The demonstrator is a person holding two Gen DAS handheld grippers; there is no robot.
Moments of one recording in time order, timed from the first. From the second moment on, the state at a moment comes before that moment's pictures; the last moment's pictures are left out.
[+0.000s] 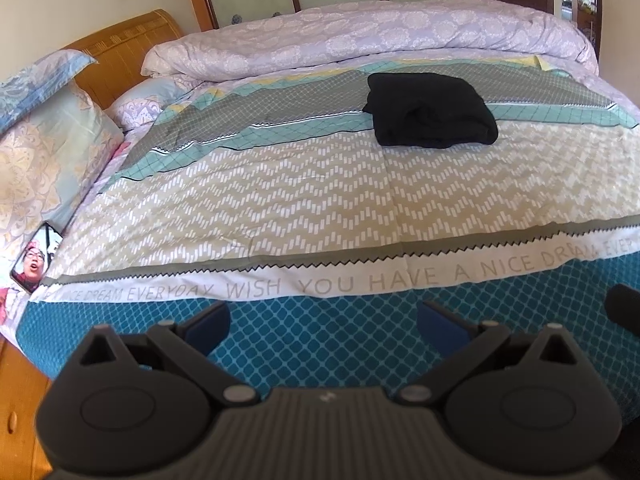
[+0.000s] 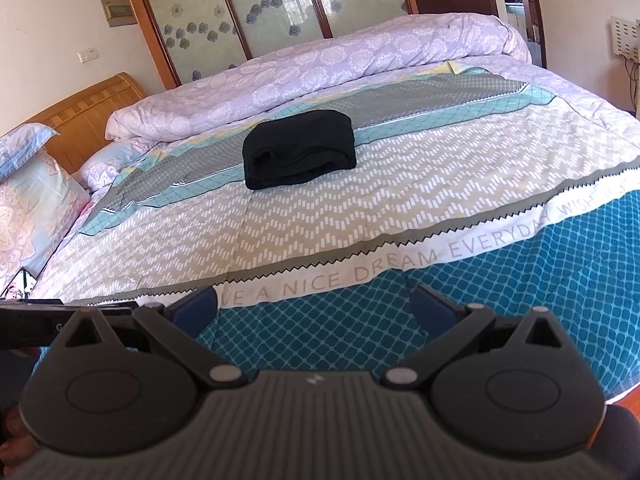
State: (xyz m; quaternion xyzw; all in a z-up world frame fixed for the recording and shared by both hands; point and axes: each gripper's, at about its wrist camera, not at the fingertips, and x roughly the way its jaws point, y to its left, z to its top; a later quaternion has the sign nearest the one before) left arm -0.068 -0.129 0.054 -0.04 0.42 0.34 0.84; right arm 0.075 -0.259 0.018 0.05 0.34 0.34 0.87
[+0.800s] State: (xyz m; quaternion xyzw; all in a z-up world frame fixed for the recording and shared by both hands) left arm -0.065 -0.130 0.051 -0.04 0.43 0.34 0.84; right arm 0.076 -0.260 0.015 0.06 0.35 0.34 0.87
